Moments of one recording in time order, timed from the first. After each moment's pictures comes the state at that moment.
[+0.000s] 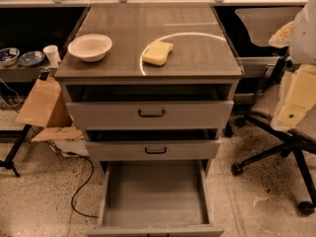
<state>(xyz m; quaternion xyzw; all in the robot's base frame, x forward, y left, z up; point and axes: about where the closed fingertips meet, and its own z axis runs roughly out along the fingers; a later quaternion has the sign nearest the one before) 0.438 -0.217 0.977 -0.60 0.78 -0.03 0.16</state>
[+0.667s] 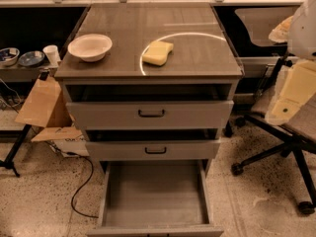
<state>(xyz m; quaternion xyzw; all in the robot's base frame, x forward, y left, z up) 0.446 -0.212 0.983 -0.59 0.79 -0.04 0.18</state>
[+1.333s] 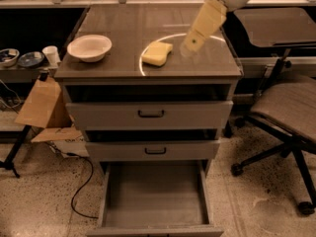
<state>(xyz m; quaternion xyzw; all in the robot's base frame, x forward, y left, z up) 0.579 -0.091 1.014 -0.55 0.79 0.07 0.27</state>
